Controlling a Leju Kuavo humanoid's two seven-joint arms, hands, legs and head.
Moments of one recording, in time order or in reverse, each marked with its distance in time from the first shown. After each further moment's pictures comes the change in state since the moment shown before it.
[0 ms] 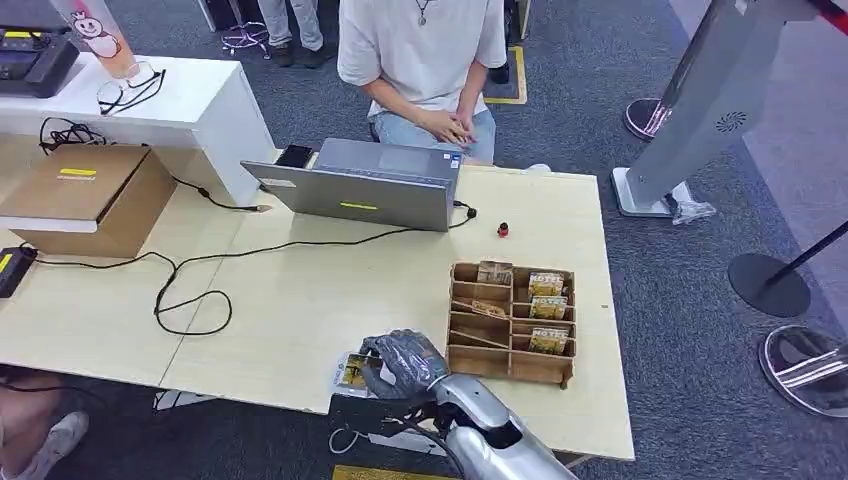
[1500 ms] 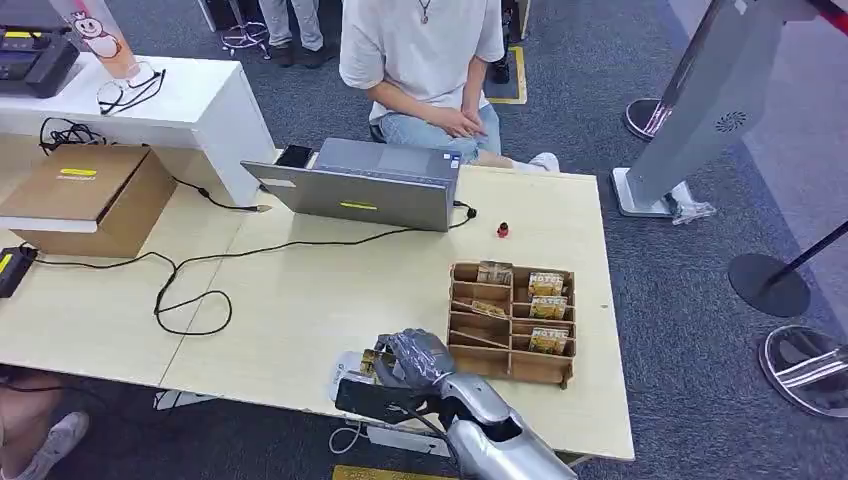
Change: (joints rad) left arm -0.003 0.001 -0.032 0.008 0.023 0.001 0.022; right arm -0.022 0.029 -0.037 0.119 0.035 -0.019 0.048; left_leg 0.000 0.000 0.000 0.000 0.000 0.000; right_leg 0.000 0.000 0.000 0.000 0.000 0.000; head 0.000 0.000
